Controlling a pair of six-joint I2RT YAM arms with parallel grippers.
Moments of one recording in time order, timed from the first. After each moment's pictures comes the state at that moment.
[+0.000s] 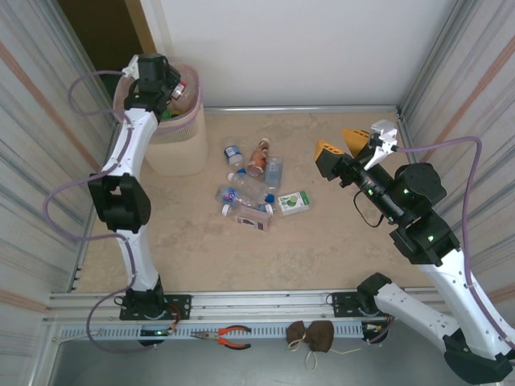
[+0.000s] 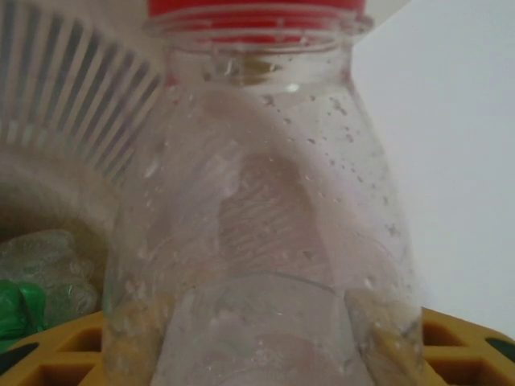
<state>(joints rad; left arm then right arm) -0.09 2.05 2.07 -0.46 -0.22 -0.91 0.58 0.75 1.12 -0.24 -0.02 0.28</state>
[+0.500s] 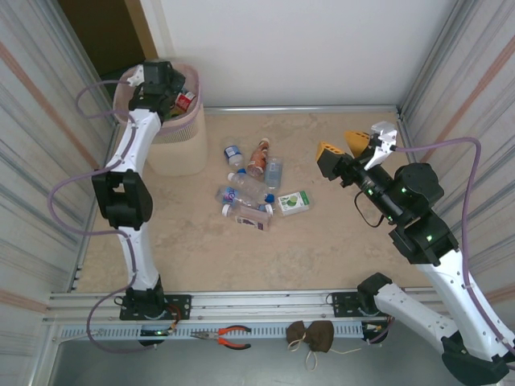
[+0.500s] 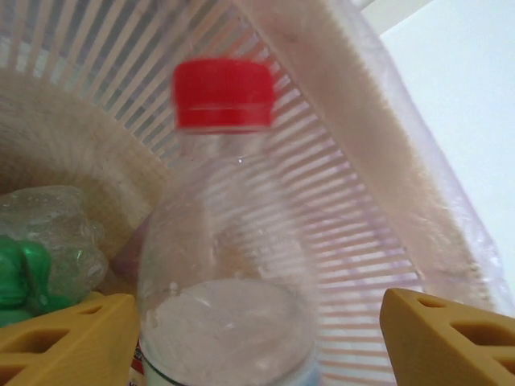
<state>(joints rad) -0.09 2.05 2.05 -0.48 -0.21 -0.99 0.55 0.75 1.10 -0.25 -0.02 0.28</state>
